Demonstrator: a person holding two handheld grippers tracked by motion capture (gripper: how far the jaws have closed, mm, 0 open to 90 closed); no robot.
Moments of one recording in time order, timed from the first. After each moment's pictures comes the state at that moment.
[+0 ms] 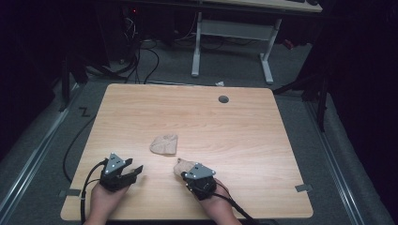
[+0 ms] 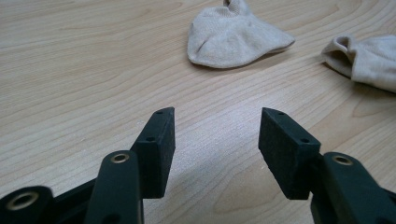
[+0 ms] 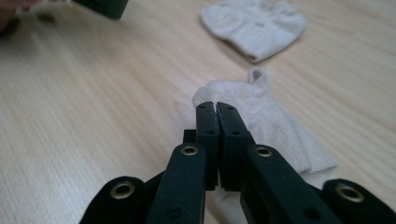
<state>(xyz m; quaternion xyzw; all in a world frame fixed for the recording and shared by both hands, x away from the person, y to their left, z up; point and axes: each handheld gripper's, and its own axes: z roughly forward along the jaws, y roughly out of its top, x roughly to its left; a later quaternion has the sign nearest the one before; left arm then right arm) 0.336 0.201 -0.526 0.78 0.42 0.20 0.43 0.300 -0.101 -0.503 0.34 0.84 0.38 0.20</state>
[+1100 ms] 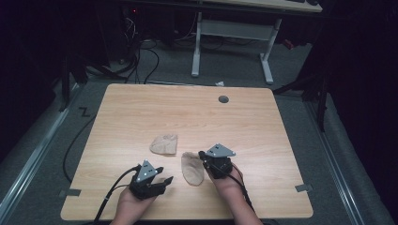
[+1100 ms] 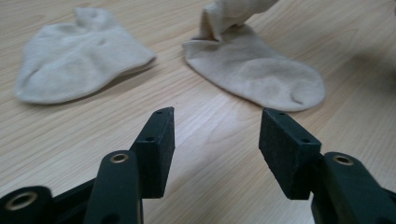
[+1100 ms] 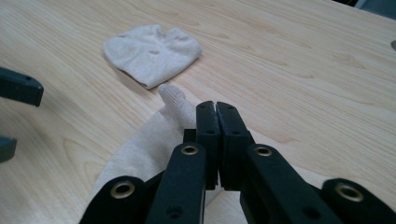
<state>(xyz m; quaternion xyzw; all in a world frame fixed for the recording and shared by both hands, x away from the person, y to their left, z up) 0.314 0.108 -0.521 0.82 0.34 0.13 0.44 0.347 -0.150 -0.489 0.40 0.79 0.39 0.24</state>
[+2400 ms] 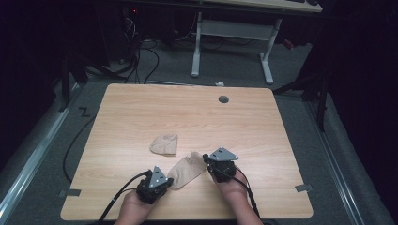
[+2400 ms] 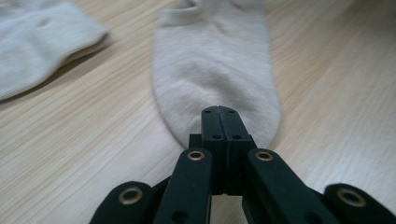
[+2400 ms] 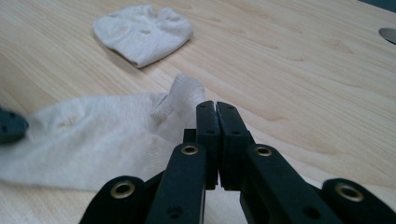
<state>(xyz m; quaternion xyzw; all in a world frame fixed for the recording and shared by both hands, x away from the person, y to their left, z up) 0.306 0.102 -0.531 0.86 0.31 0.15 0.39 0.336 -0.158 -0.495 0.40 0.80 0.37 0.25</state>
